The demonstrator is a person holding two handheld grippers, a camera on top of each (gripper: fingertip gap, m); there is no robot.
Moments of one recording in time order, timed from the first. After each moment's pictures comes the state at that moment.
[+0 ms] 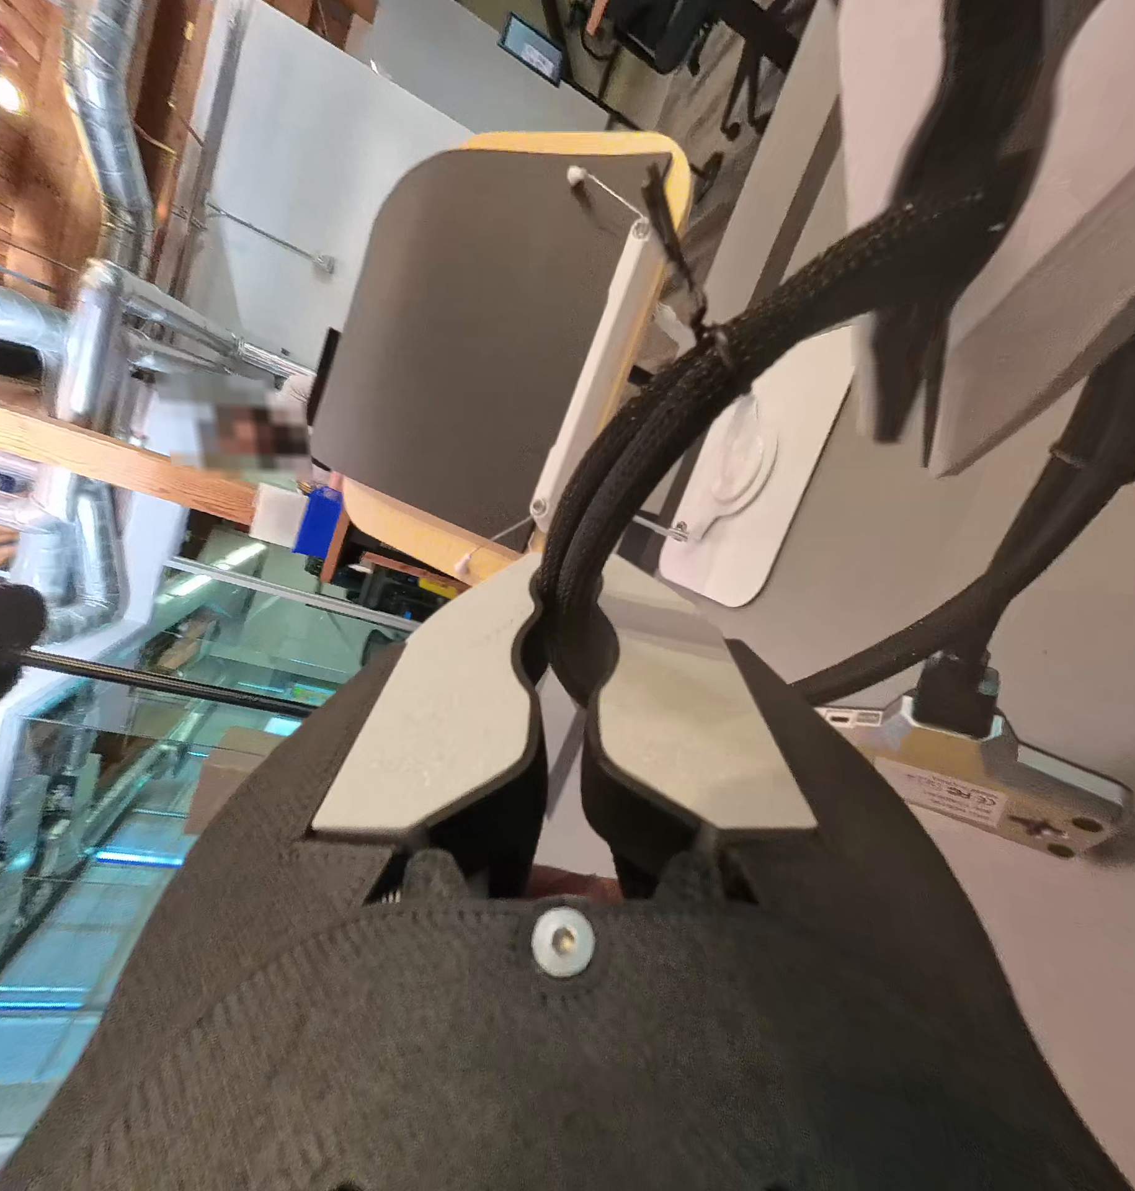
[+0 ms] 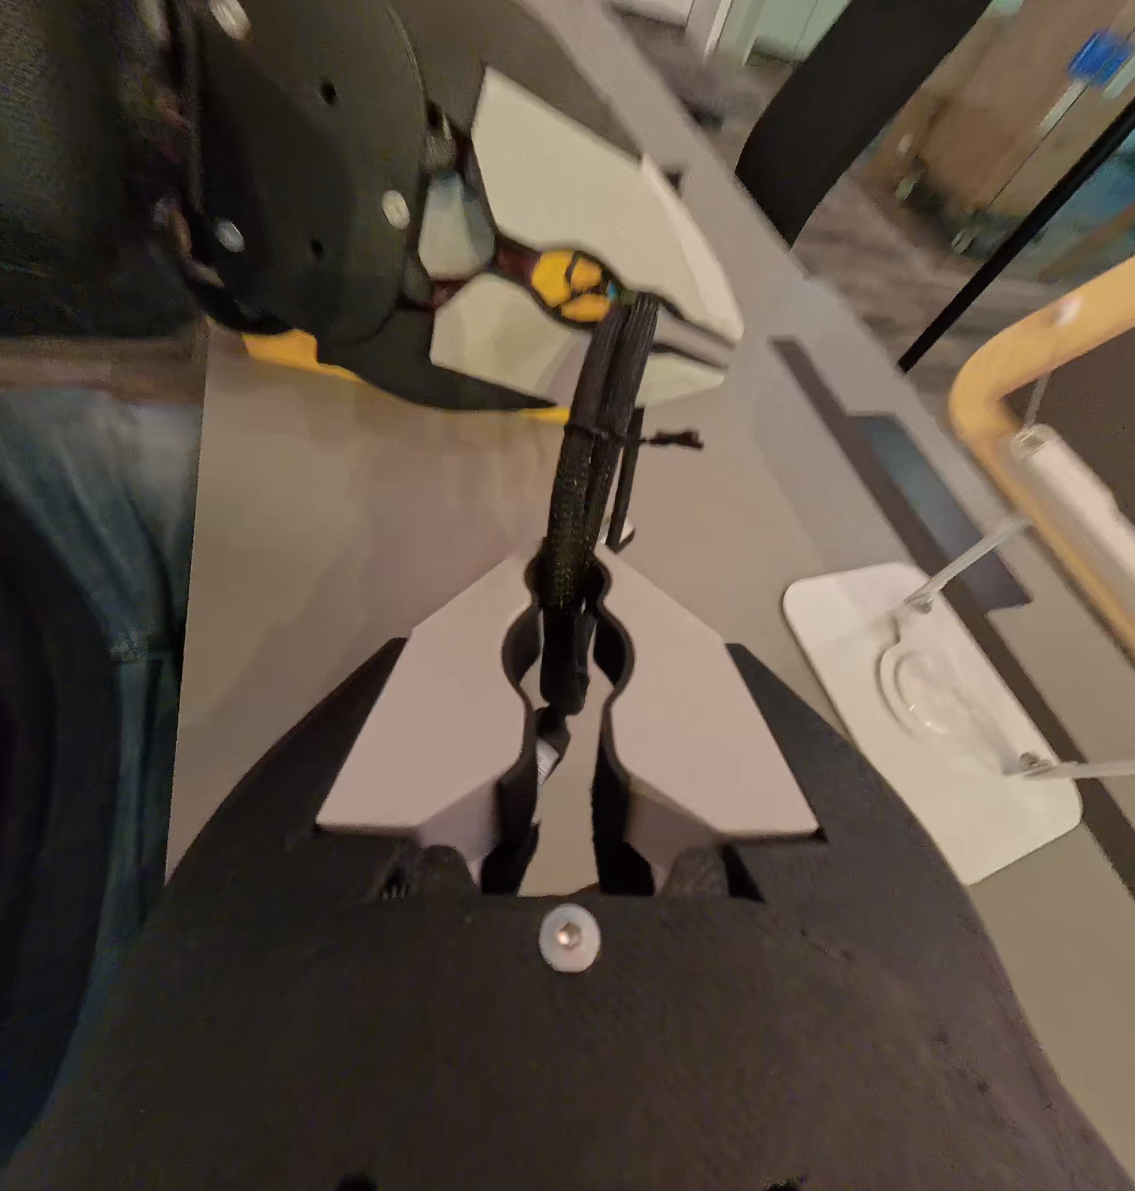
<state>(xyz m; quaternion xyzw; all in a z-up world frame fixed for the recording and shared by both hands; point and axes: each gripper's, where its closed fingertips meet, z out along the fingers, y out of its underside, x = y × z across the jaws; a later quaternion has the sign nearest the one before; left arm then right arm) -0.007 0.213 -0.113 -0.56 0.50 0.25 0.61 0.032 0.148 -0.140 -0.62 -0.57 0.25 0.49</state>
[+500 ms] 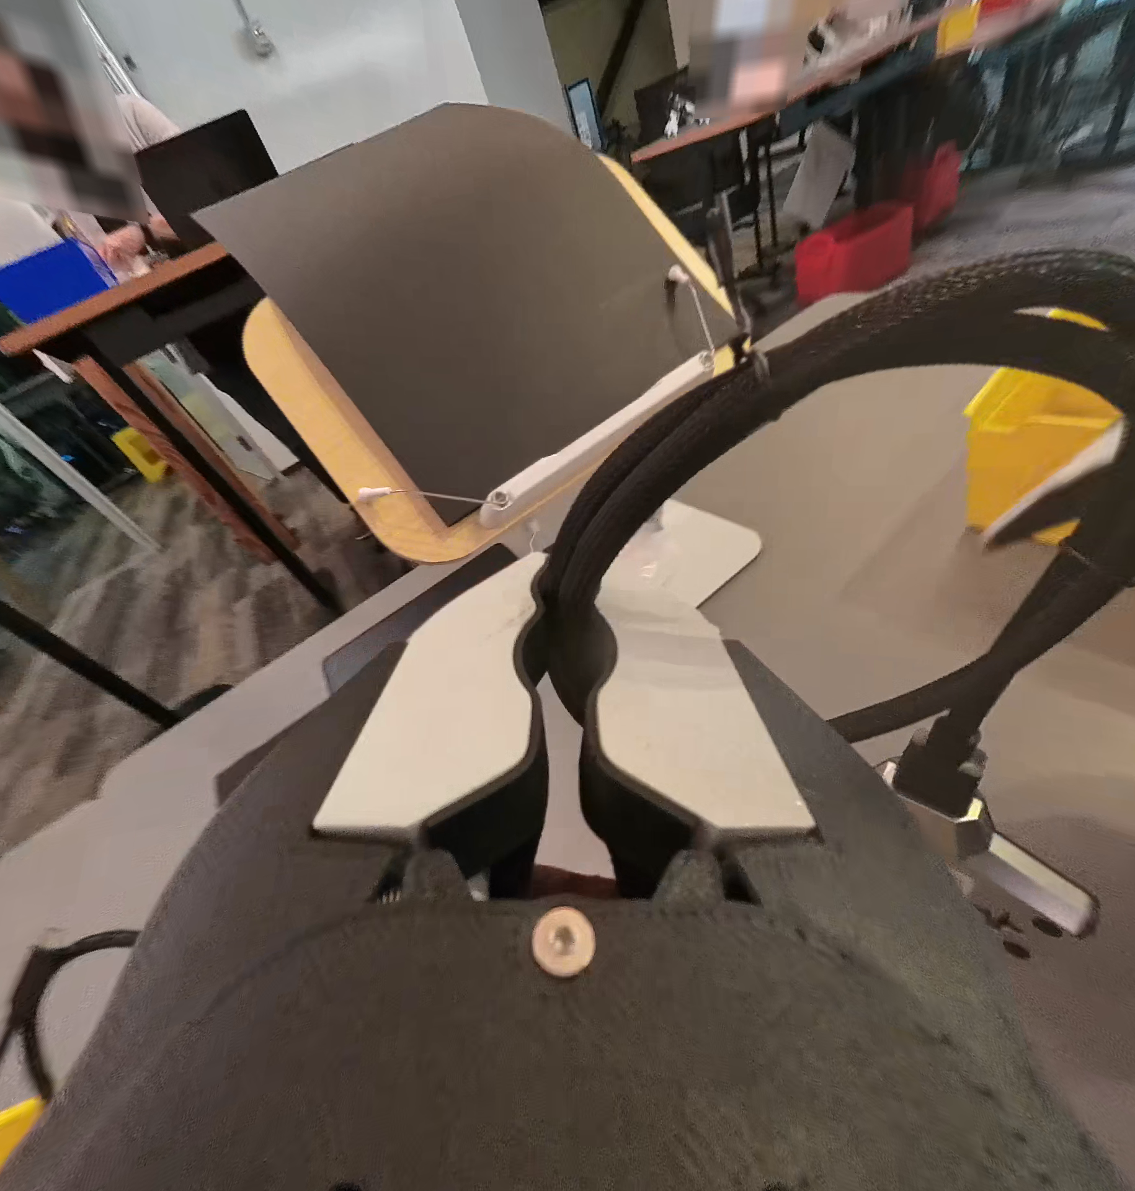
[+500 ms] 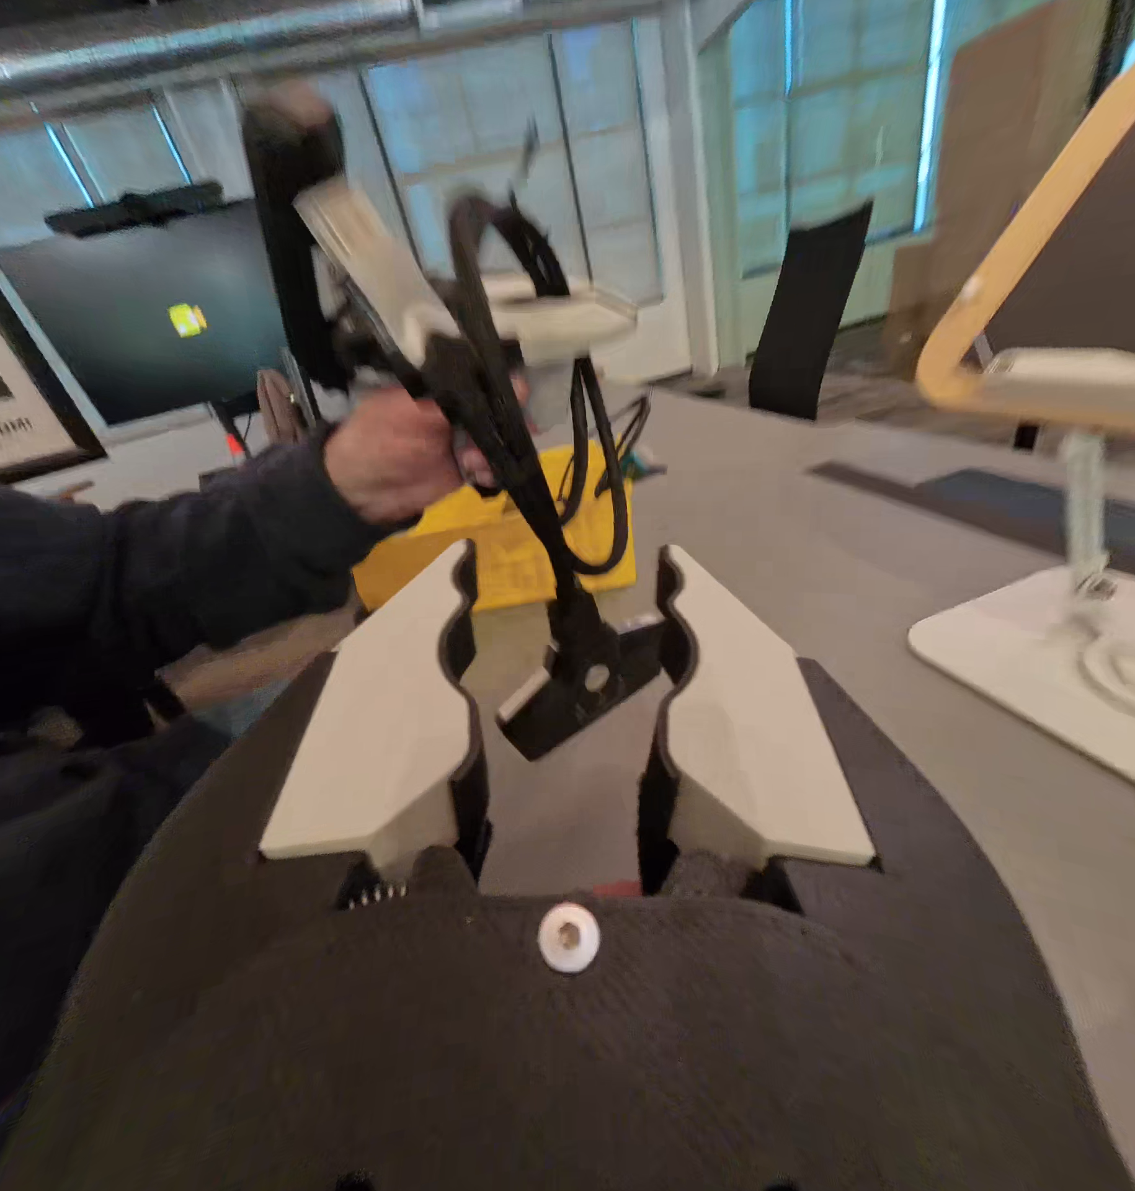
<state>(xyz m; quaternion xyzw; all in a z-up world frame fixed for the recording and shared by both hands) -0.035 0.238 -0.086 -0.69 0.31 -0.04 0.65 0.069 0.160 -0.141 -0.59 -0.37 0.51 0.51</state>
